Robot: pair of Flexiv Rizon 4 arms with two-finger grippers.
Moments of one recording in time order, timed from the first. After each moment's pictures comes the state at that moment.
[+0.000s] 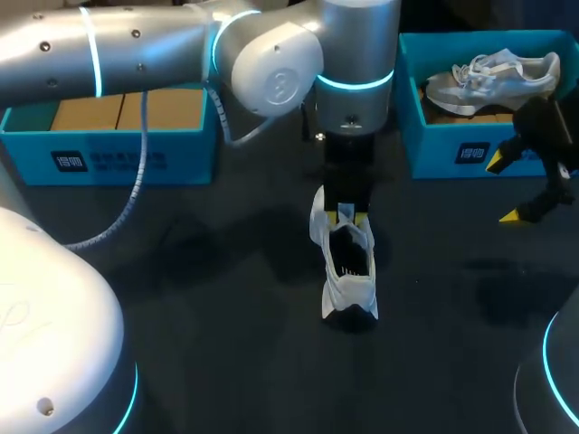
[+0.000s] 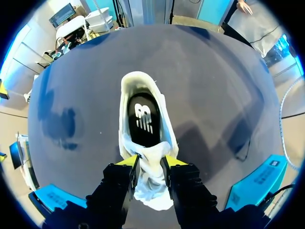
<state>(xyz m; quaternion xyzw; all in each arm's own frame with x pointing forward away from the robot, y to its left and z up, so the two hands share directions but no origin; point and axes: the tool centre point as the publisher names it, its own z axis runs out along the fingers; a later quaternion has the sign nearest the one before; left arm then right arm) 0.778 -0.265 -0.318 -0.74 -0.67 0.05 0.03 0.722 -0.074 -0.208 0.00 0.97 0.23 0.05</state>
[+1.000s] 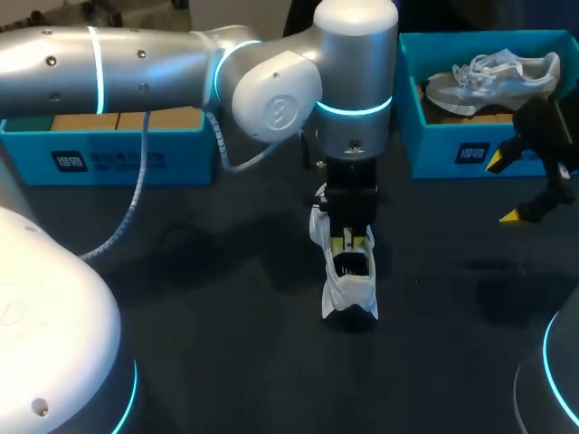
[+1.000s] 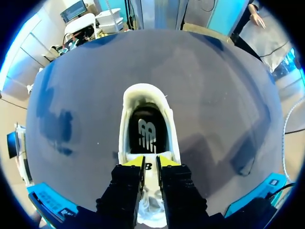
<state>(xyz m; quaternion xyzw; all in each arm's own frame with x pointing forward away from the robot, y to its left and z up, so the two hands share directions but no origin) 0.750 -0.266 -0.342 -0.71 -0.70 0.07 0.05 0.722 -0.074 -0.208 0.00 0.97 0.23 0.05</state>
